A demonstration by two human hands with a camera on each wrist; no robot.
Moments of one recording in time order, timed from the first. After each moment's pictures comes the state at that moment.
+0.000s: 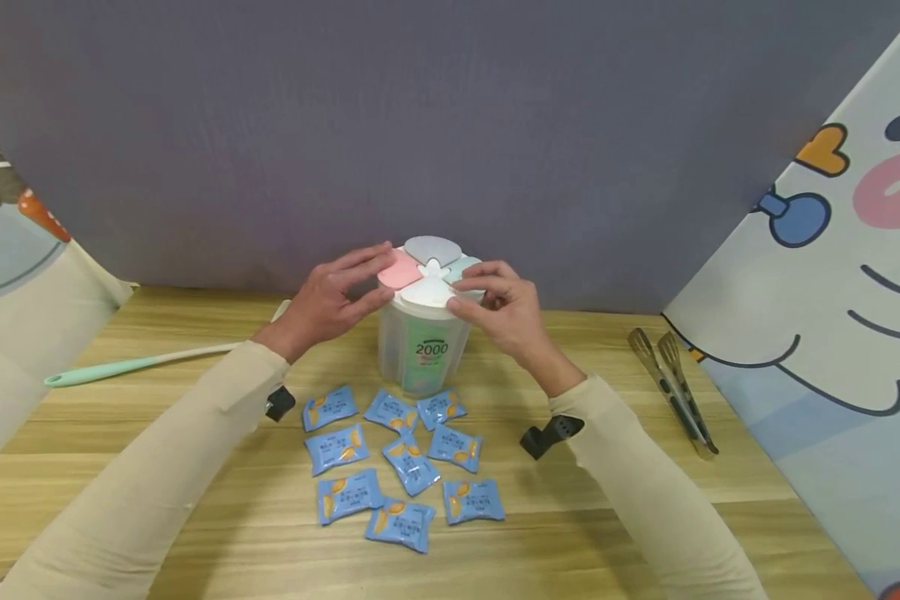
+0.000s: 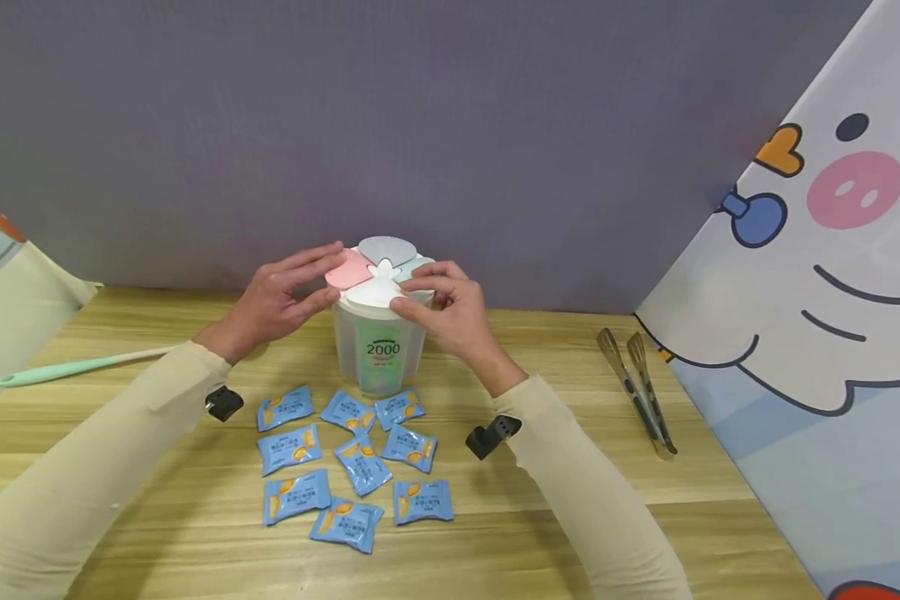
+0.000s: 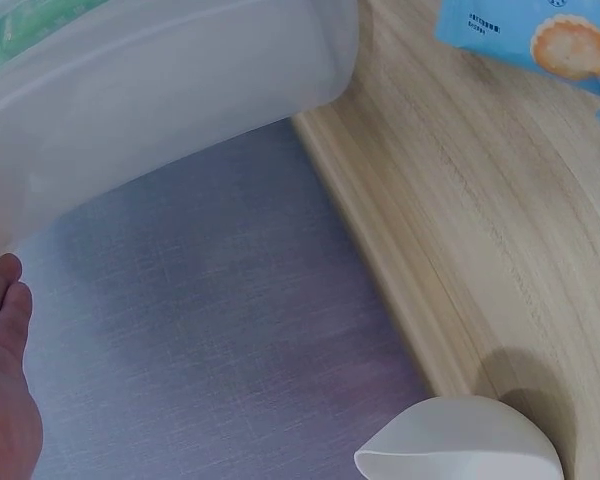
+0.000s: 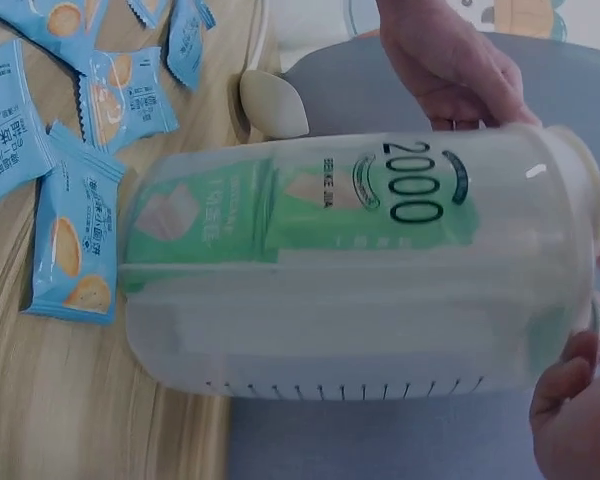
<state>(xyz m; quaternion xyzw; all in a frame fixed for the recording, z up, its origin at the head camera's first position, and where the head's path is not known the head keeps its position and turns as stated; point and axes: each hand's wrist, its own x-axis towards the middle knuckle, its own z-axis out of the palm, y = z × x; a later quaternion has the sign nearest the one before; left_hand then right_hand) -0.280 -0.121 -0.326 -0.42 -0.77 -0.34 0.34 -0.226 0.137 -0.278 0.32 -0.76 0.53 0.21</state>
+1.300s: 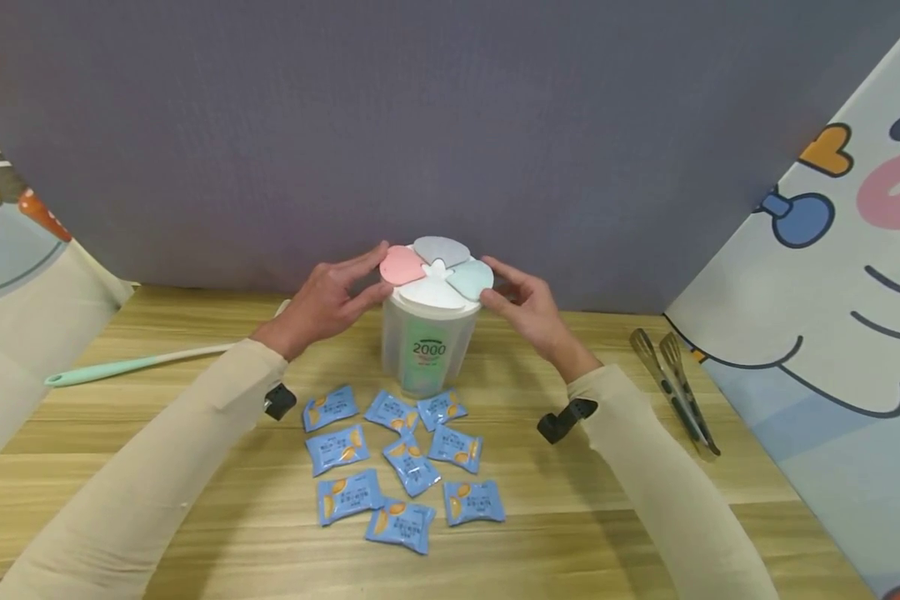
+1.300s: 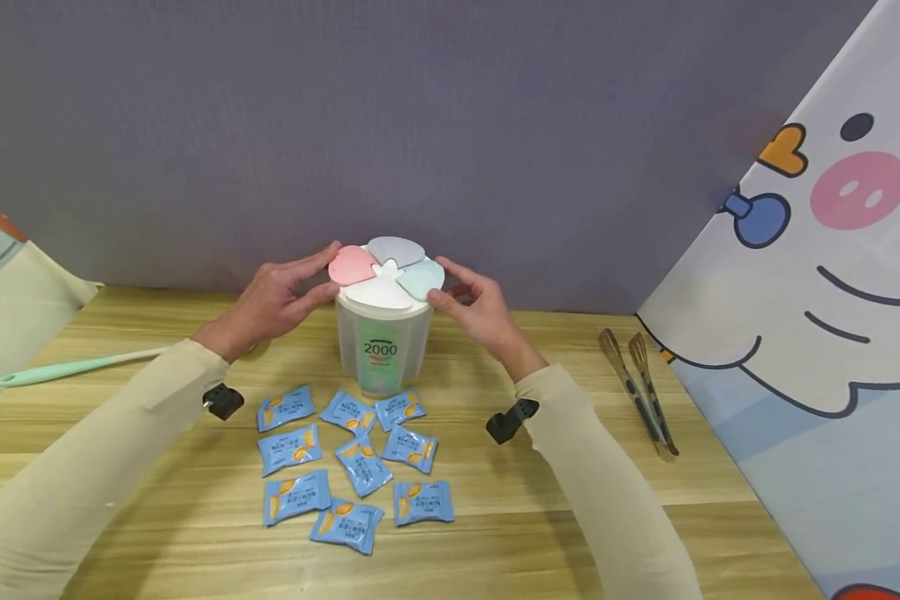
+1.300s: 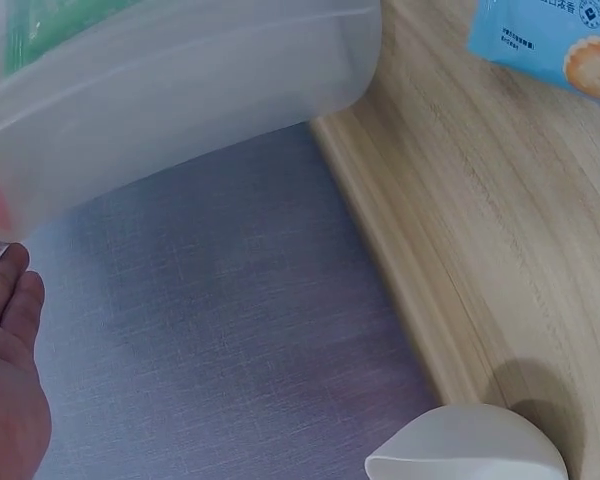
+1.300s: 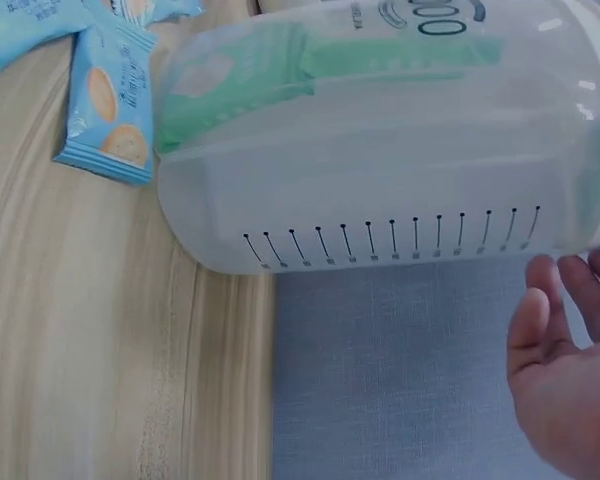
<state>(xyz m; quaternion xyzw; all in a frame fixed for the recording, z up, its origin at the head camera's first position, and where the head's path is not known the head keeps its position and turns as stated) -0.278 -0.124 -0.320 -0.40 -0.81 -0.33 0.28 -0.276 0.184 -0.311 0.26 -0.77 0.58 0.06</state>
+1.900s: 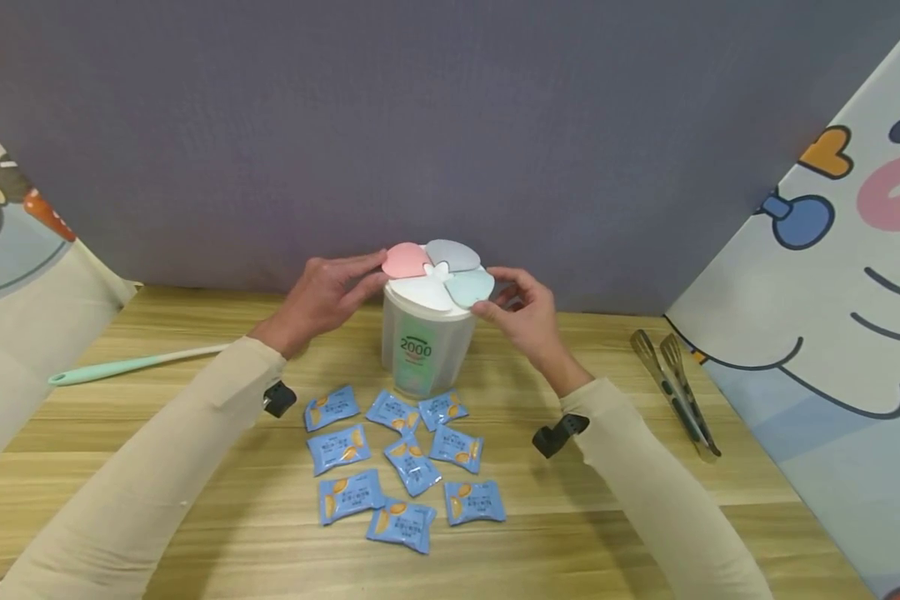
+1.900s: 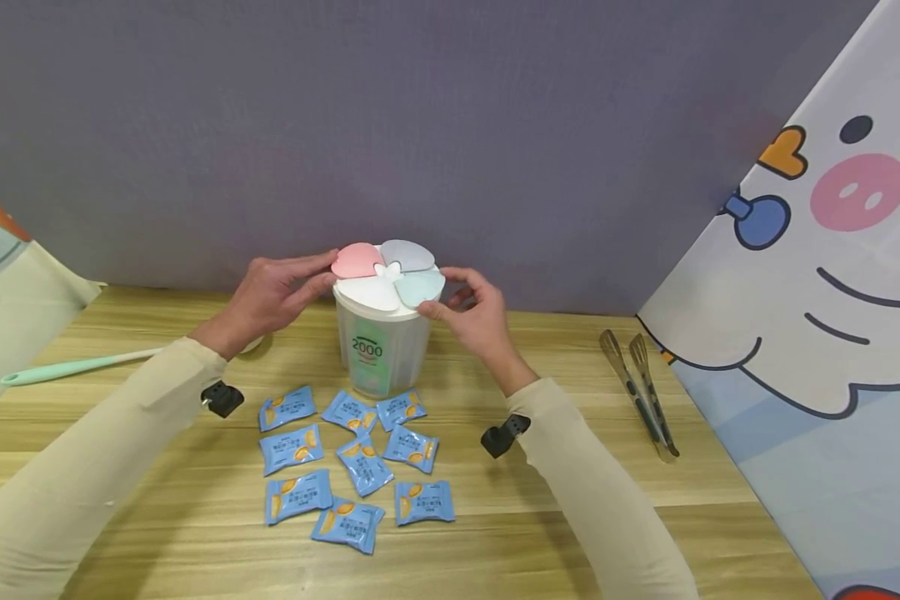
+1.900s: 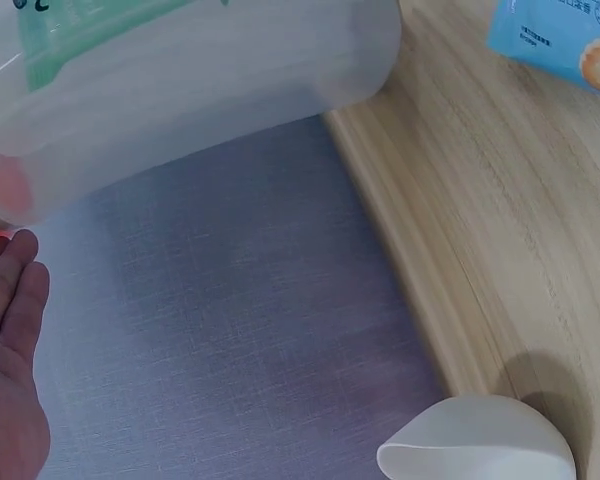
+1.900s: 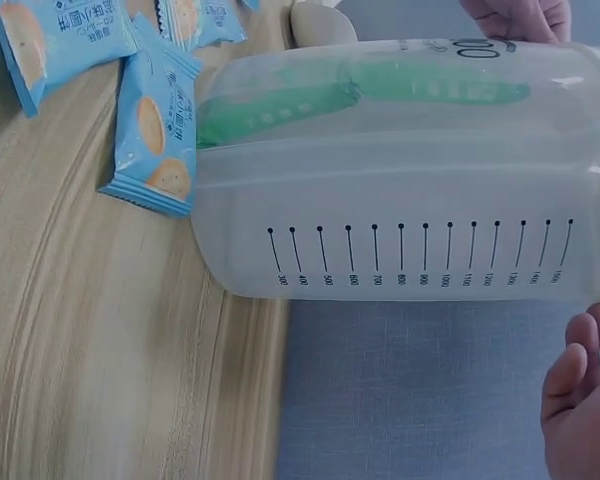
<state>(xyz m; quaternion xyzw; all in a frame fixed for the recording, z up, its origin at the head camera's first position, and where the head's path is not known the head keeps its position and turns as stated) -0.274 -0.126 -0.316 -0.37 -0.82 -0.33 0.29 -0.245 0.163 -0.302 0.25 -0.76 0.56 0.20</state>
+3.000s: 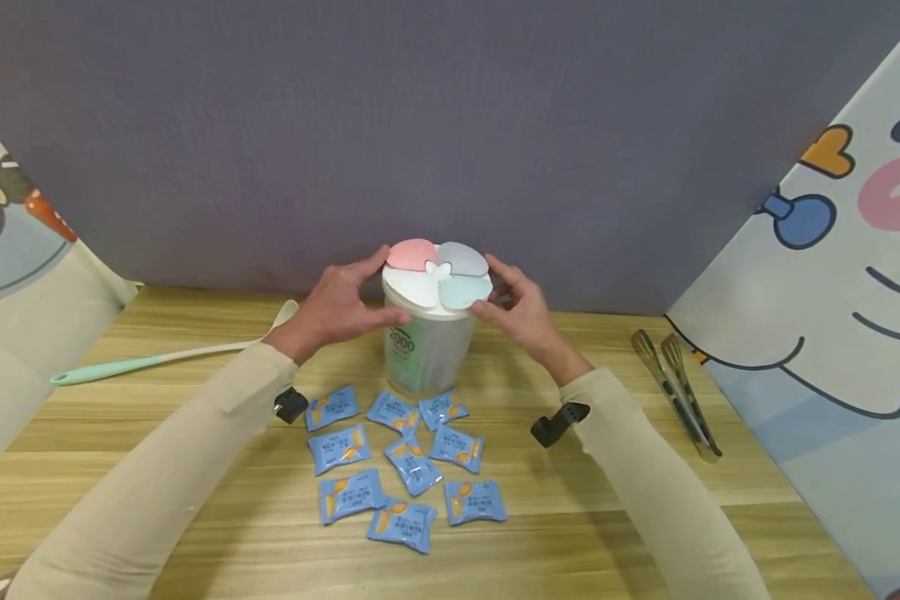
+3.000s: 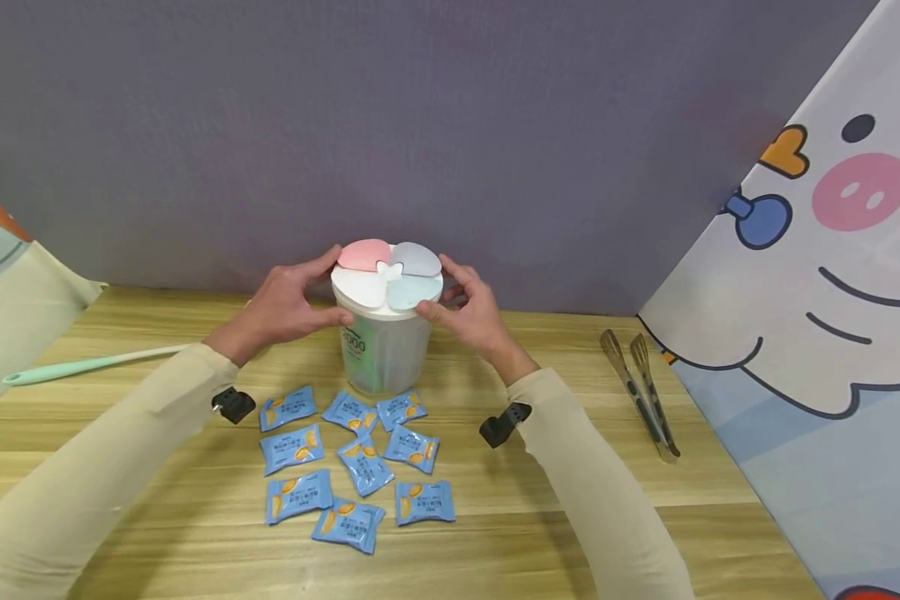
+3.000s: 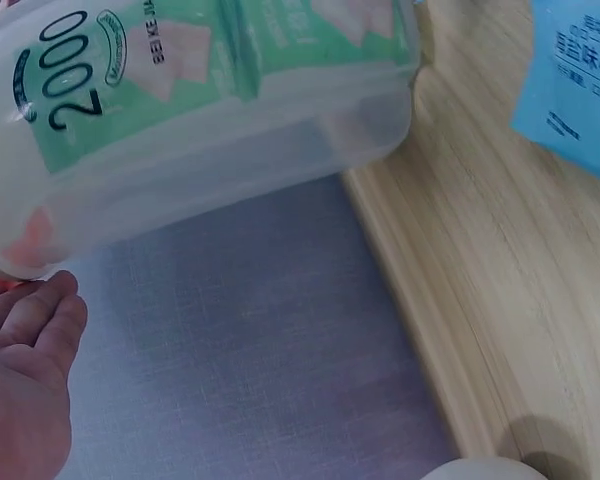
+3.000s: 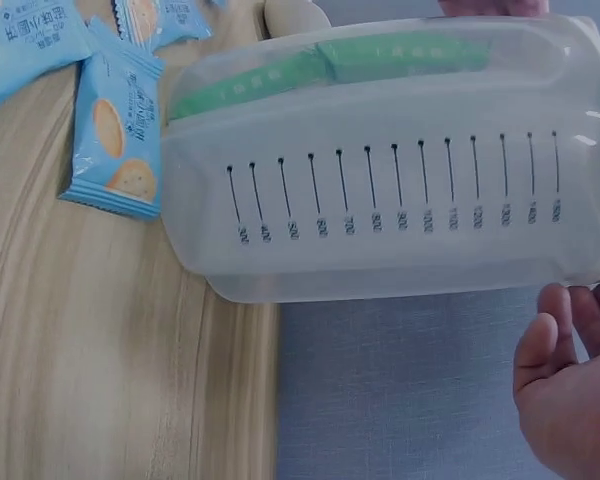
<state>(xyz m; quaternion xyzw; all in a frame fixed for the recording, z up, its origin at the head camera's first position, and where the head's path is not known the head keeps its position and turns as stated) -0.265 -0.113 -0.313 -0.29 -0.88 -0.36 0.15 -0.250 0.162 -0.296 0.28 -0.77 0.57 0.10</state>
